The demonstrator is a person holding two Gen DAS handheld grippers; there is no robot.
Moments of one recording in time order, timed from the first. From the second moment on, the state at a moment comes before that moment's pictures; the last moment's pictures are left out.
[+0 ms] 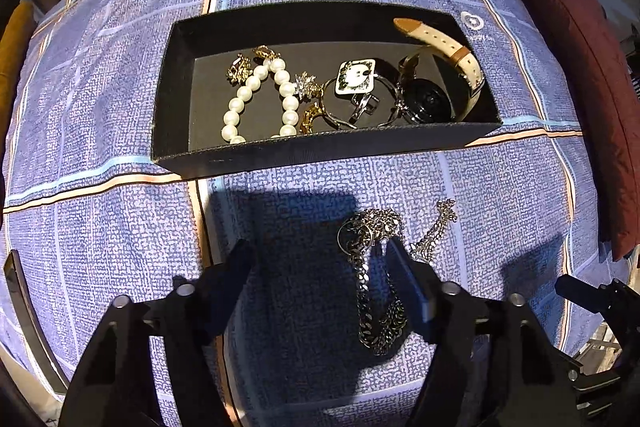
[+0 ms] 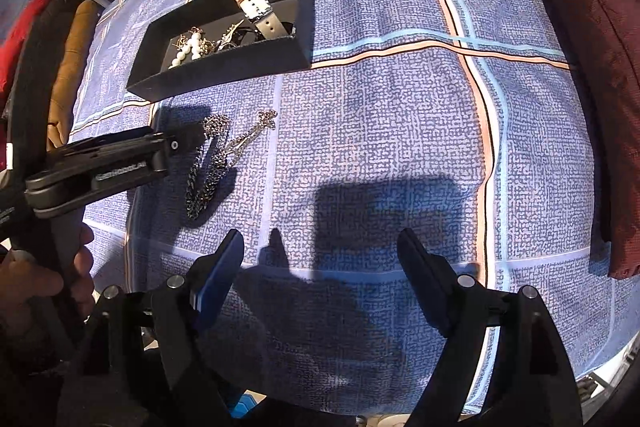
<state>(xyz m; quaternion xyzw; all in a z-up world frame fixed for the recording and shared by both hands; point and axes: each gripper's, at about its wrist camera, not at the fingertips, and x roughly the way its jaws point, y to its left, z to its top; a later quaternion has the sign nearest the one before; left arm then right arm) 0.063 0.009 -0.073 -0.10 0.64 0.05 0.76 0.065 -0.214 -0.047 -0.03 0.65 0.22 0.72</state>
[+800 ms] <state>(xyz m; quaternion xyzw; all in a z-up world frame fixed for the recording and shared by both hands) 0.005 0.071 0.029 -0.18 0.56 0.01 0.81 0.067 -0.181 -0.048 -0.04 0.65 0.26 0.71</state>
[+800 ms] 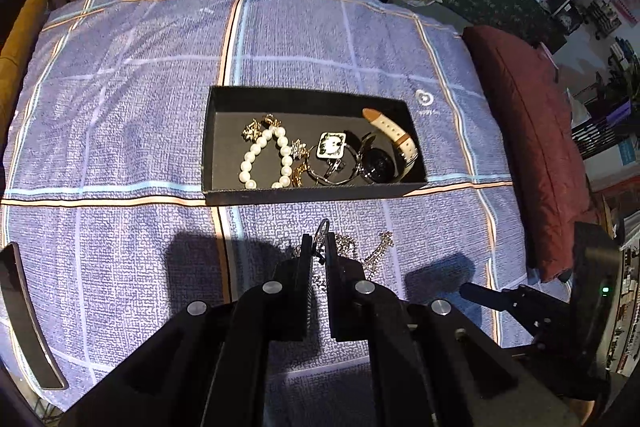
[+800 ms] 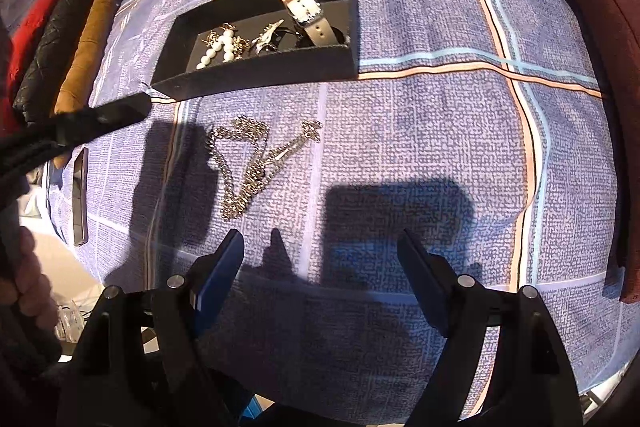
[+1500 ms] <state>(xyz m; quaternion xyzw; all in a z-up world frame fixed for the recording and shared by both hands) 0.066 0.060 0.009 -0.16 0.57 0.03 0.80 0.144 -0.083 -0.001 -0.08 0.60 0.31 0.74</state>
